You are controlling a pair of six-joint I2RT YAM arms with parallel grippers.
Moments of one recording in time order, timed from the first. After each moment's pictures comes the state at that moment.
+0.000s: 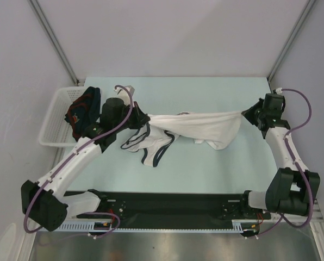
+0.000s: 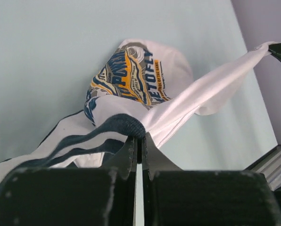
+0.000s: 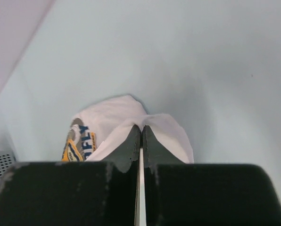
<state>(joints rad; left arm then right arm) -0.48 1.20 1.01 -0.28 0.13 -0.50 -0.15 1.33 0.98 -0.28 -0.10 0.67</state>
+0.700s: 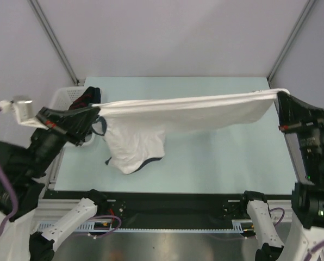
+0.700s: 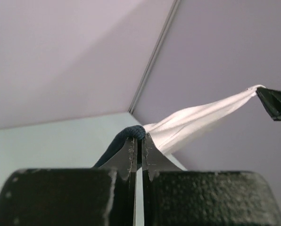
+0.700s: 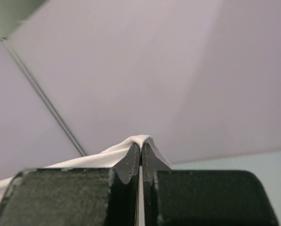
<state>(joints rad) -0.48 0.69 1.48 -0.53 0.14 -0.45 -0.16 0.69 1.51 -0.46 -0.29 0.59</state>
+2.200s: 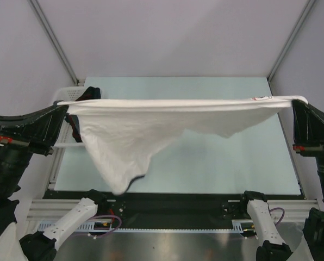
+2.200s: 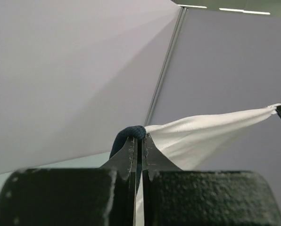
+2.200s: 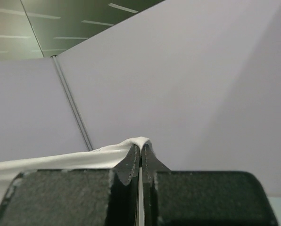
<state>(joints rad) -0.44 0.72 1.78 -0.59 0.12 -0.38 -0.16 0.71 1.84 -0.56 -0.34 0.57</state>
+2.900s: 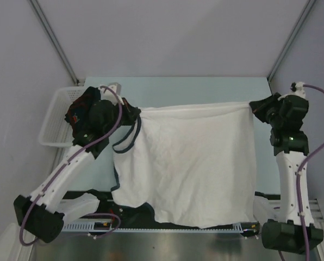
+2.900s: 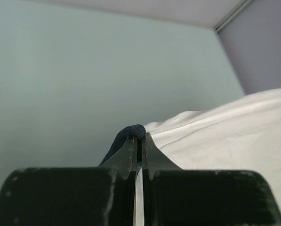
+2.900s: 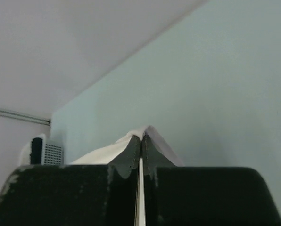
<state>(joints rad) -0.44 0.97 1.05 -0.26 0.03 -0.46 -0.16 0.92 1.22 -0.50 -0.22 0.62</state>
